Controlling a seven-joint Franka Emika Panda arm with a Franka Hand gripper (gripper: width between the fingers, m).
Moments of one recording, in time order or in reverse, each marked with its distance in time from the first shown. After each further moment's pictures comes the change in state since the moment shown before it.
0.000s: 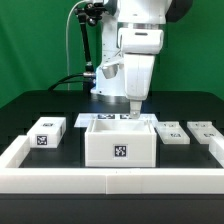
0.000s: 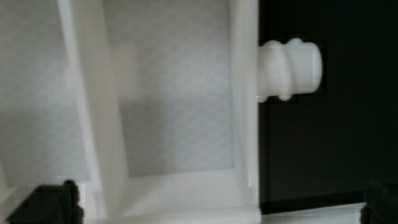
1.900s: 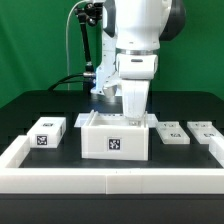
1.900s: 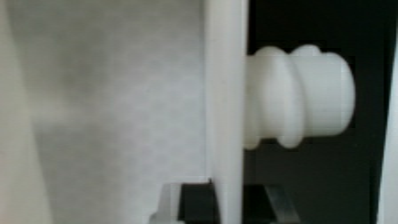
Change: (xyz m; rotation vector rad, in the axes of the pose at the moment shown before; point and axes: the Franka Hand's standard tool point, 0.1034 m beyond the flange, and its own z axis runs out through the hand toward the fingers) arm -0.001 -0.036 0.042 0.041 0.021 0.013
